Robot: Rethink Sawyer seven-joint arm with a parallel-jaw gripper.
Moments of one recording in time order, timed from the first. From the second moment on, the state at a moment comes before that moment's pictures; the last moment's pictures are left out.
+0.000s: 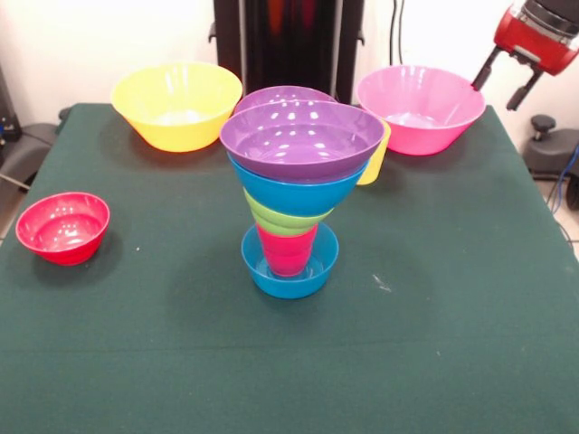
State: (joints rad) arm 0.69 -0.47 -0.49 1.65 0.27 0.64 2.48
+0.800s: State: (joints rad) arm 0.77 -0.36 -0.54 1.57 0.27 0.64 2.48
